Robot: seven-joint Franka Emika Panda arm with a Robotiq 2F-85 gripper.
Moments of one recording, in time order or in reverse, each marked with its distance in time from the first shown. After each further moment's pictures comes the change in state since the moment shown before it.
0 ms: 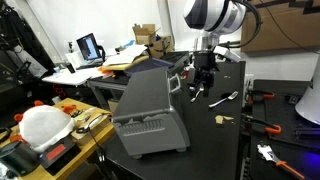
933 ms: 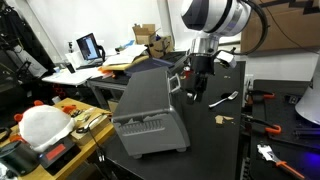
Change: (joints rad) arm 0.092 -0.005 0.083 0.000 0.156 0.122 -0.212
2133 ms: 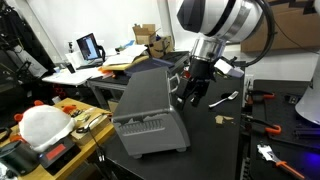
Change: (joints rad) arm 0.105 0.026 0.148 0.037 0.431 0.271 0.000
